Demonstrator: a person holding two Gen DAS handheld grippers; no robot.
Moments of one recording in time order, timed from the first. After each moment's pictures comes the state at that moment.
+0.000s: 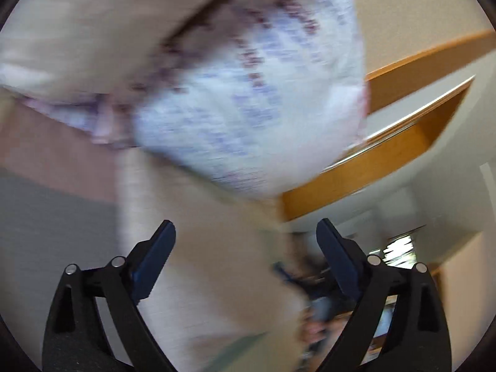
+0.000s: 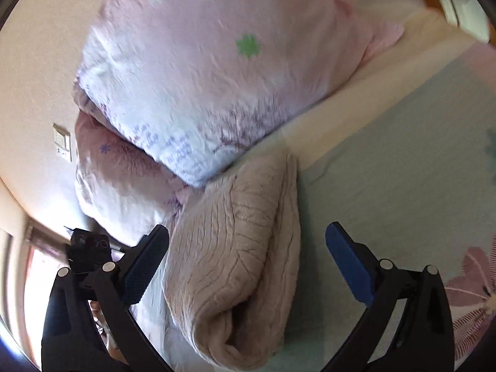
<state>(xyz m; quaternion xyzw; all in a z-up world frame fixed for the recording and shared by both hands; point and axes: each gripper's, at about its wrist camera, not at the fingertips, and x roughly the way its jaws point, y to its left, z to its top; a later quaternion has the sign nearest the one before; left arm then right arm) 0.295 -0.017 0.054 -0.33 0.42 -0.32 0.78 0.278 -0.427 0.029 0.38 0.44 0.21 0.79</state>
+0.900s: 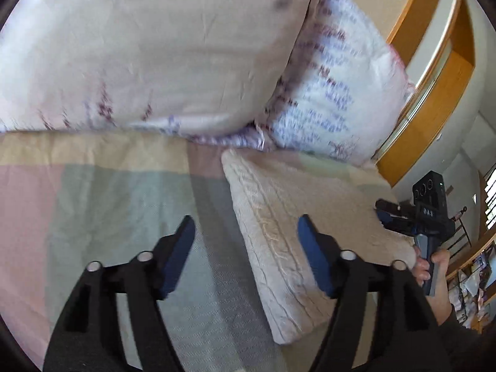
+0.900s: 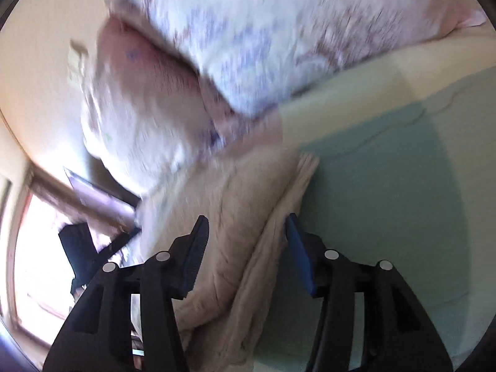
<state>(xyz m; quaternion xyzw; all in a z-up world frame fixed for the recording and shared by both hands) 0.187 0.130 0.062 -0.12 0.37 -0.22 0.90 0.262 -0.292 0.037 0.31 0.44 0.28 0.80</state>
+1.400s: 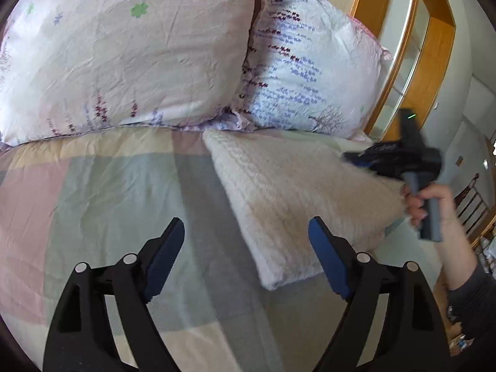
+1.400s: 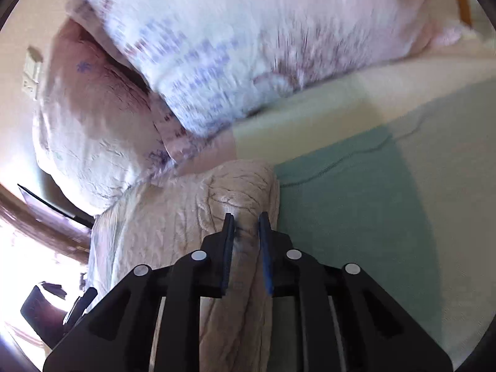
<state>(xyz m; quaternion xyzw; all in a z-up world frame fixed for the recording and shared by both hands) 0.123 0.080 0.052 -0.04 0.35 -0.21 0.91 0.266 -0.290 0.055 0.25 0.45 0.16 0.84</state>
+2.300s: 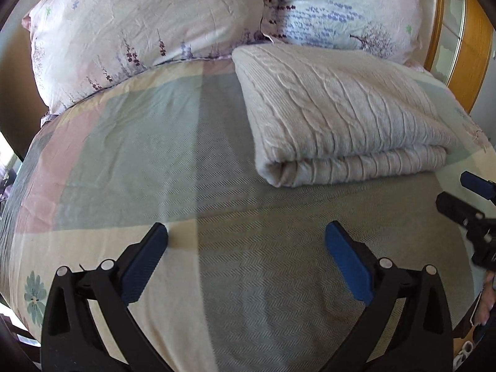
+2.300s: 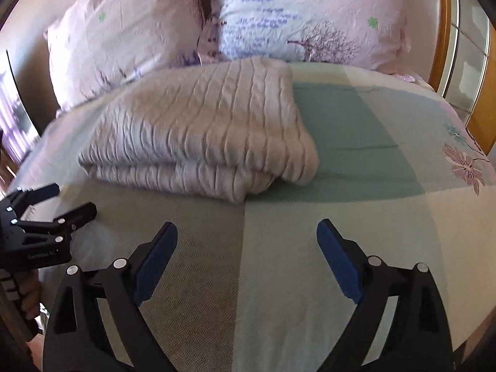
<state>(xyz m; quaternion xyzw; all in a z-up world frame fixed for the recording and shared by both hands) 0.082 0.026 -0.003 0.06 0.44 -0.05 0.89 0.086 -0.213 0.024 0.01 0.43 0.09 0.90</state>
